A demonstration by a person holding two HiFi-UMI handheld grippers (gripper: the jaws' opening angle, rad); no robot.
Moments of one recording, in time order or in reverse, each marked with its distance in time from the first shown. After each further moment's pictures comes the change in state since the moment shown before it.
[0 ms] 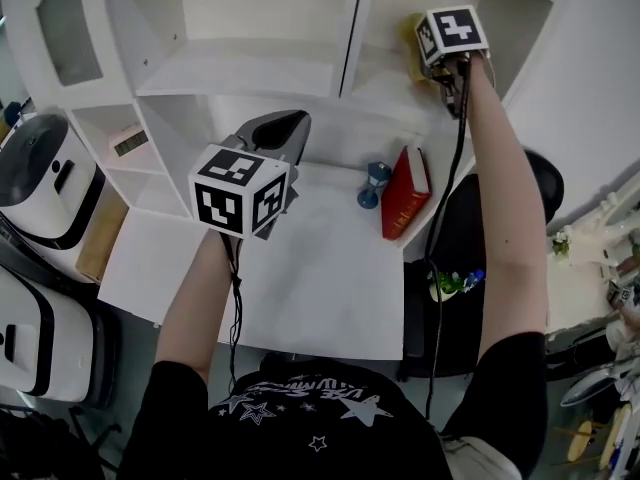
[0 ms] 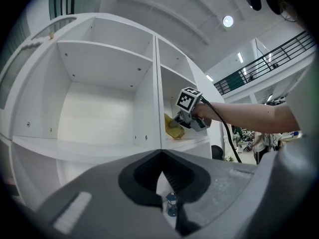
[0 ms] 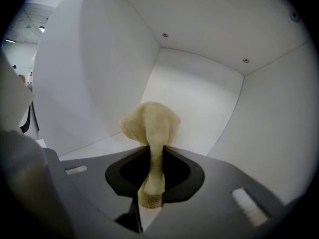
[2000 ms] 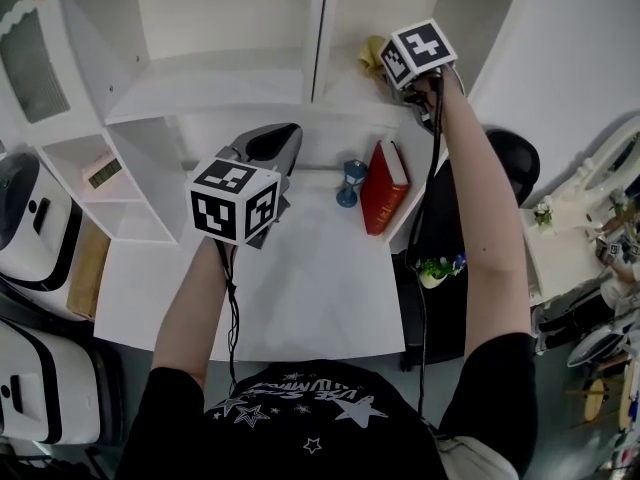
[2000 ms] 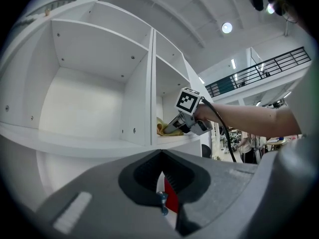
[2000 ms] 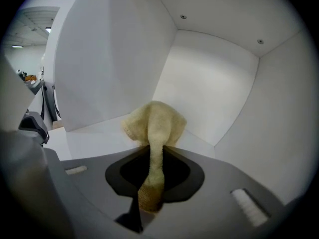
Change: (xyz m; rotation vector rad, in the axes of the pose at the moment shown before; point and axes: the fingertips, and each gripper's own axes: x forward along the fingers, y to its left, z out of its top) left arm 0.022 -0.015 -0.018 -0.021 0.025 -0.154; right arm -0.001 0.039 -0.053 -0.063 0.119 0.128
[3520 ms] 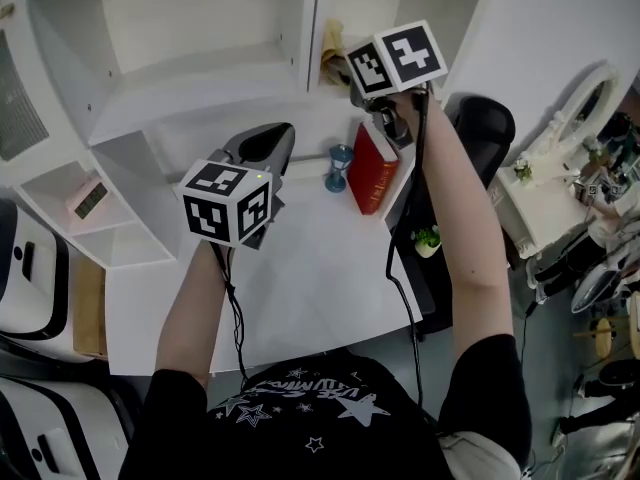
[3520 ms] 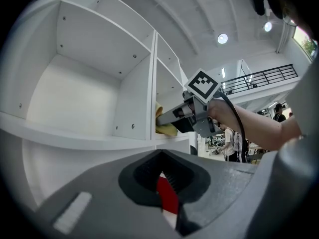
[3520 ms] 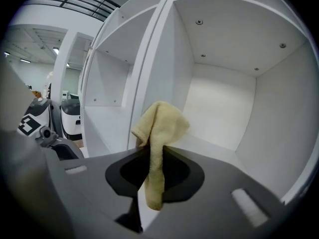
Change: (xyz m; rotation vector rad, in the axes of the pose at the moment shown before) left arm -0.017 0.009 -0.012 -0.027 -0.019 -0.178; right arm -0.055 0.107 0.035 0.095 -0.242 0.050
